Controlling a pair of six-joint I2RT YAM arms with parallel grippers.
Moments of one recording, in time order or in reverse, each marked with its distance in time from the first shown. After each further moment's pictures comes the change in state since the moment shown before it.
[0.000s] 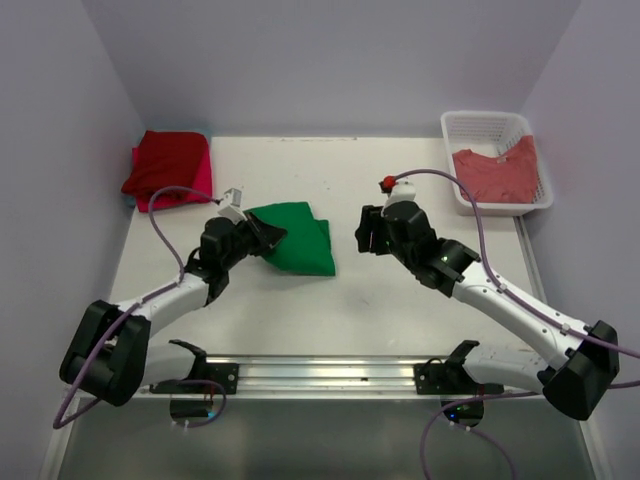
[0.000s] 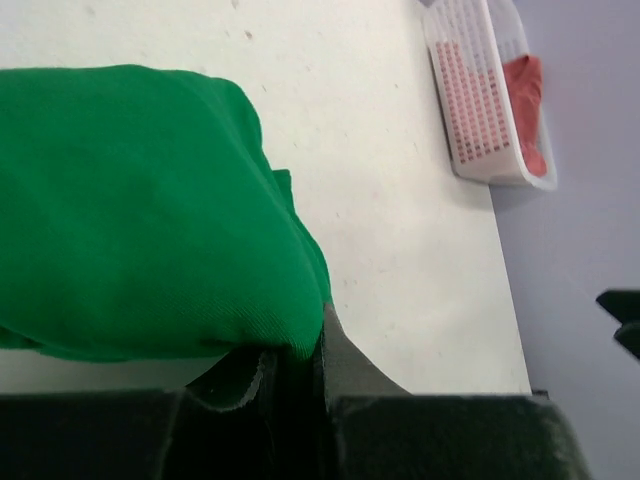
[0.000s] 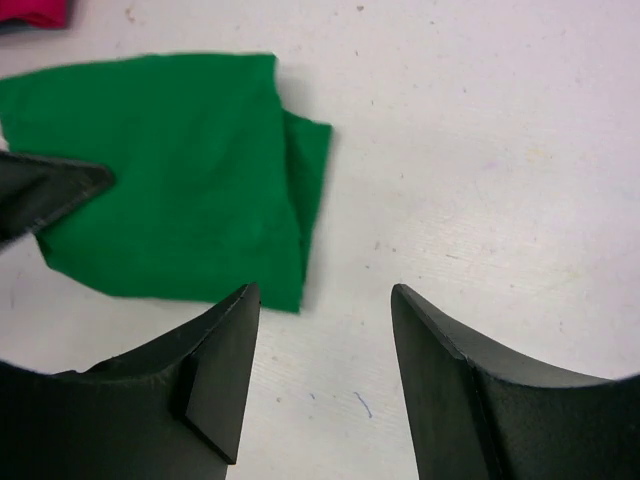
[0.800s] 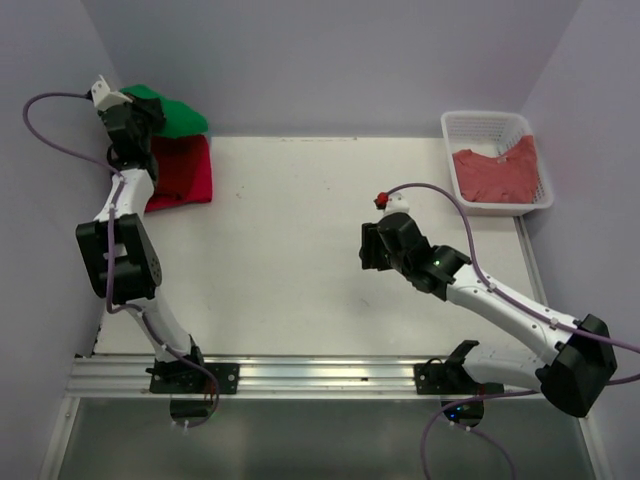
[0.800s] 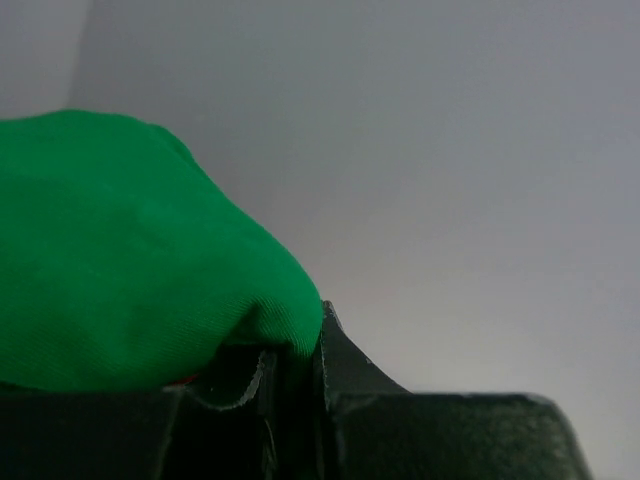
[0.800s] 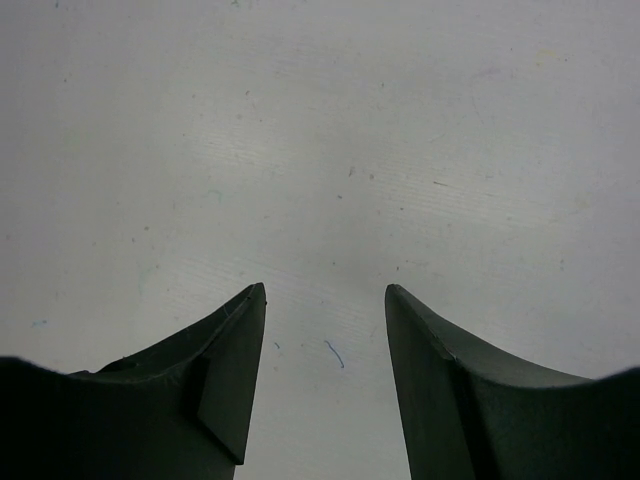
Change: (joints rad) left arm 0.643 0.610 1.033 -0.048 -0.102 0.198; right arm 0.000 0.026 -0.100 -0.056 -0.029 0.013
